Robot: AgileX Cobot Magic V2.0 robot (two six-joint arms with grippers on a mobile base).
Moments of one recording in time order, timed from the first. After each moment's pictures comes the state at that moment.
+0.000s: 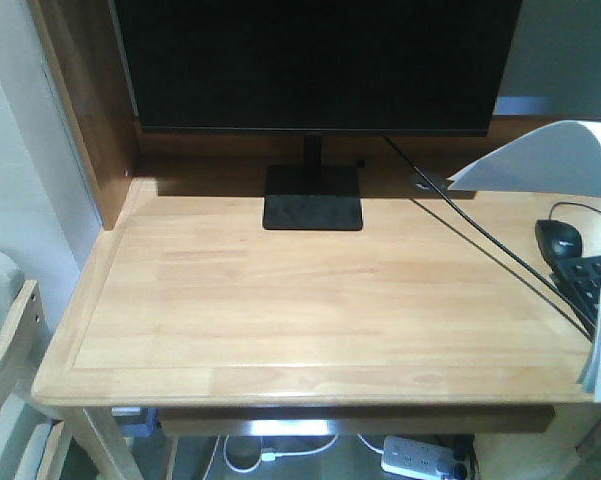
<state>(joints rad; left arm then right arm) -0.56 0.11 -0.82 -0.16 0.99 0.24 0.56 0.26 -0.21 0.00 -0.89 0.95</state>
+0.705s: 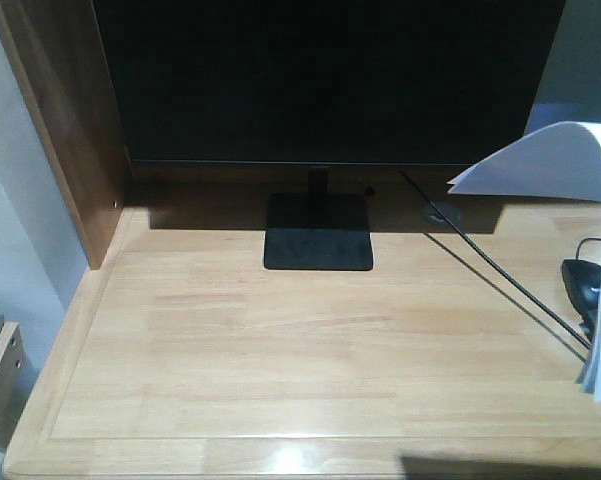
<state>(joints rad) -0.56 0.11 -0.82 -0.16 0.99 0.24 0.56 0.26 -0.21 0.00 -0.89 0.95</state>
